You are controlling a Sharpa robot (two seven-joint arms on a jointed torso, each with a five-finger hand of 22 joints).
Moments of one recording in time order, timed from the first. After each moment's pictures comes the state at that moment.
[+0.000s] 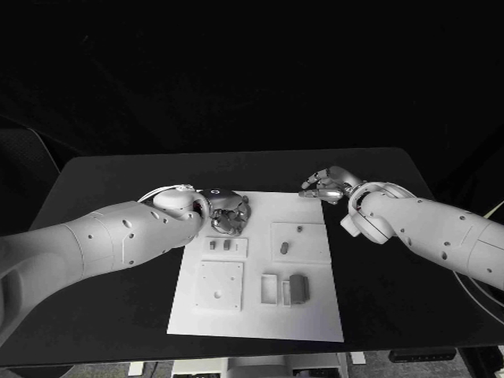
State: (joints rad) left arm 1.25 -0.45 -0.23 0.99 -1.49 -0.12 0.14; left_hand 1.32 -0.06 0.34 -0.09 0.19 0.96 0.08 0.35 0.62 1.34 -0.08 1.53 0.99 1.47 -0.13 1.66 1.31 0.24 1.24 -0.09 1.66 0.66; right arm 1.13 -0.62 0.00 1.07 -0.94 -0.31 -0.02; right_hand 1.10 -0.11 0.44 -0.09 0.20 0.77 0.15 0.32 0.43 1.15 -0.01 1.36 1.05 1.35 -0.09 1.65 1.26 0.25 0.94 0.00 1.66 0.83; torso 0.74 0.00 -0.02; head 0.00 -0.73
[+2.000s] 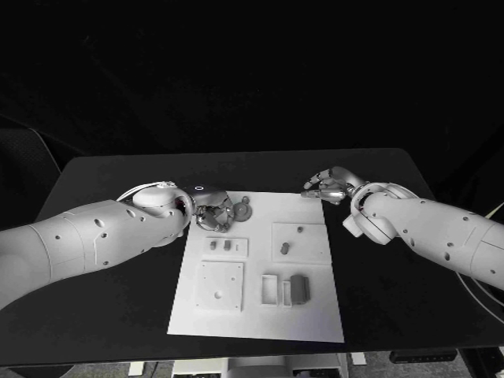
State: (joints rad) left arm 1.27 -0.57 -0.21 1.10 -1.49 -0.12 0.11; left_hand 1.32 -0.07 0.34 -0.09 0.19 0.96 0.08 0.35 0.62 1.34 -0.08 1.53 0.99 1.47 -0.13 1.66 1.31 0.24 1.24 -0.09 1.66 0.66; right arm 1.13 -0.63 0.00 1.07 -0.94 -0.31 -0.02; right_hand 1.10 -0.11 0.44 -0.09 0.20 0.77 0.15 0.32 0.43 1.15 -0.01 1.36 1.05 1.35 -0.09 1.65 1.26 0.25 0.94 0.00 1.66 0.83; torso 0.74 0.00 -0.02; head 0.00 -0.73
